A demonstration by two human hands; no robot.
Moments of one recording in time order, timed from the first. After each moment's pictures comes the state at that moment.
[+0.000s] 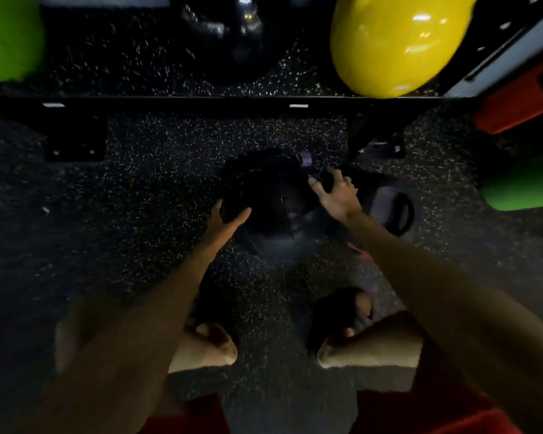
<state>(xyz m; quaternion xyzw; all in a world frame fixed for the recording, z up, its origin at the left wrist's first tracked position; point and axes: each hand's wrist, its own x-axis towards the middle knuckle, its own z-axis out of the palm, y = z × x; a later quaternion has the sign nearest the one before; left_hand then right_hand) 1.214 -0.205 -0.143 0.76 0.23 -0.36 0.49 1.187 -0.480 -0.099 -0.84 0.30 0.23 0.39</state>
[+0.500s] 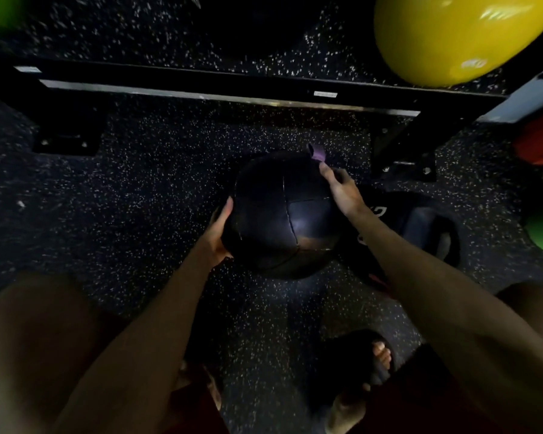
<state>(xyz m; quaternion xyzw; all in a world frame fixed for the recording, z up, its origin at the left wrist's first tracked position) 1.235 -0.202 -0.269 0.50 0.29 -0.43 0.70 1.242 -0.489 -0.229 -0.75 0.32 0.15 0.56</state>
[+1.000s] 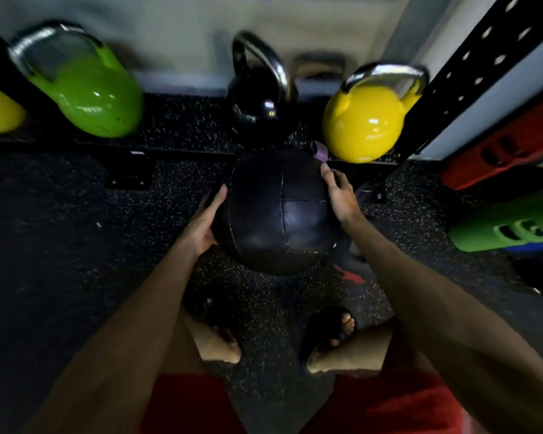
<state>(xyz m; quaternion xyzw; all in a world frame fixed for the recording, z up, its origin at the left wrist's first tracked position) 1.223 -0.170 0.091 0.62 0.21 -0.38 0.65 1.195 -0.465 0.095 -0.74 0.30 0.07 0.59</state>
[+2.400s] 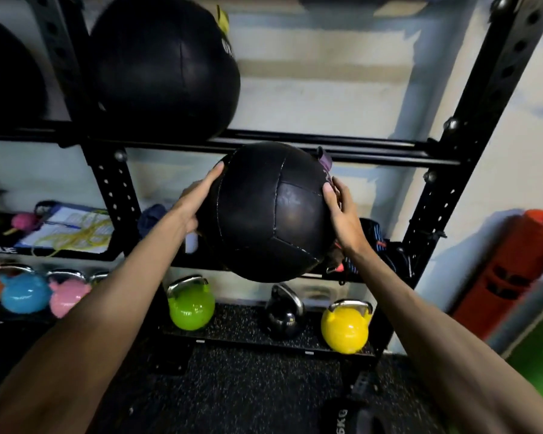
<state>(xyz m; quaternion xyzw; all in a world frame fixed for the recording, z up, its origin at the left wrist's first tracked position) 1.261 -0.065 0.751 0.70 -0.01 -0.09 0.71 1.184 -0.348 0.711 -0.74 -0.01 -0.26 0.62</state>
